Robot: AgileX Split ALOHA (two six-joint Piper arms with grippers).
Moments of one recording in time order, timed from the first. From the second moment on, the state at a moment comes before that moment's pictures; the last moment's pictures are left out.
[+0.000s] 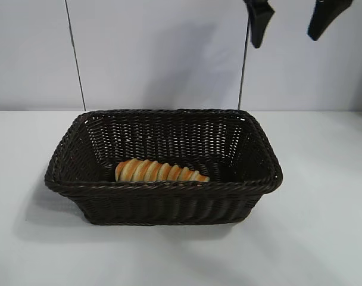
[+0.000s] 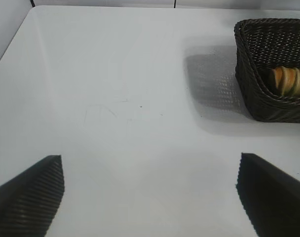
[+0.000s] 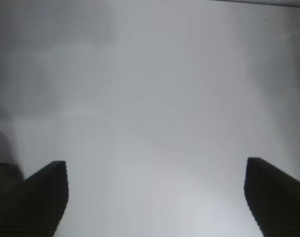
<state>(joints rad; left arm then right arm) -0.04 -0.01 -0.49 0.01 1.12 0.03 -0.05 1.98 -2.00 -0.15 1.24 0.03</state>
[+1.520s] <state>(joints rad) -0.04 -0.01 -0.49 0.01 1.12 0.03 -0.25 0.67 -1.47 -0.03 1.15 -0.04</state>
